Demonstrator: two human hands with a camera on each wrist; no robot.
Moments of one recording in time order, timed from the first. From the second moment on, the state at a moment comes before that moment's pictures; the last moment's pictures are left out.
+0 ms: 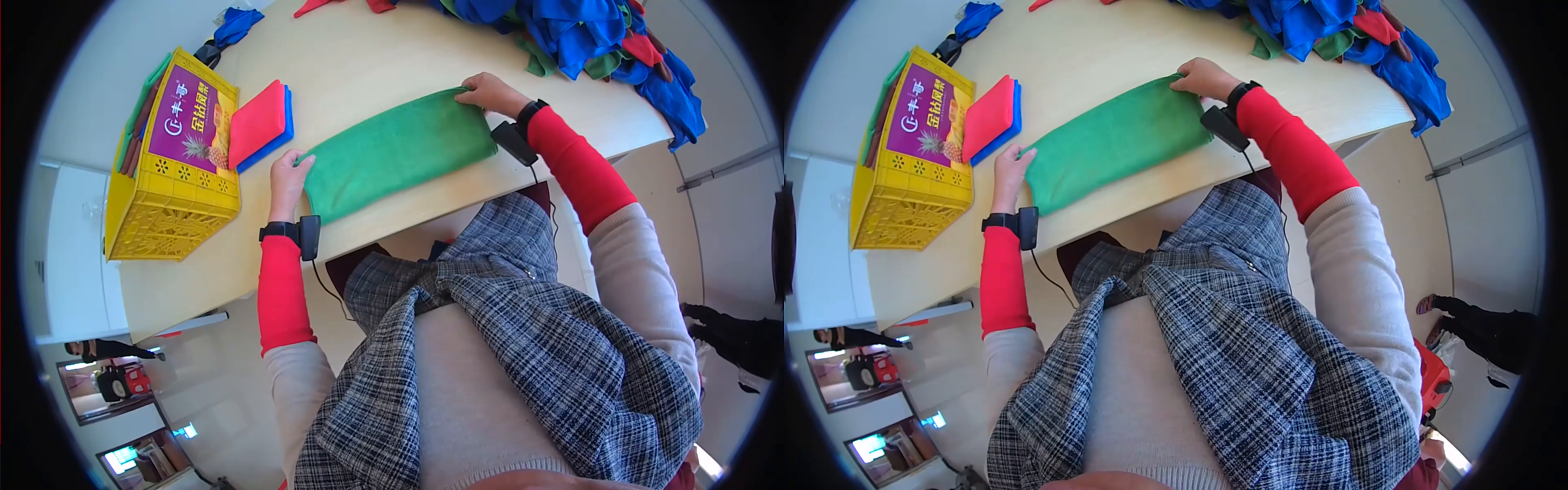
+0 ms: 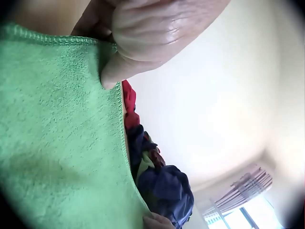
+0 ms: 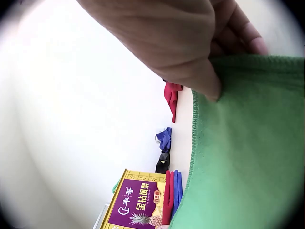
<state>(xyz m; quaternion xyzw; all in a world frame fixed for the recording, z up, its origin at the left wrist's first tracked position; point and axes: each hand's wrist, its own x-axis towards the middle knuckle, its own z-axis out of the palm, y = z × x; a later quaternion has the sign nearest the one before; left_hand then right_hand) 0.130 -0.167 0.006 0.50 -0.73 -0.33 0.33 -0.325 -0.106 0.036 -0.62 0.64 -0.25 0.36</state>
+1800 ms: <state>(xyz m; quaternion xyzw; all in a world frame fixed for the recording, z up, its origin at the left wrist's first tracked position) 0.099 -0.004 0.022 0.56 -0.76 0.11 0.29 -0.290 0.050 0.033 -0.60 0.68 -0.39 0.17</state>
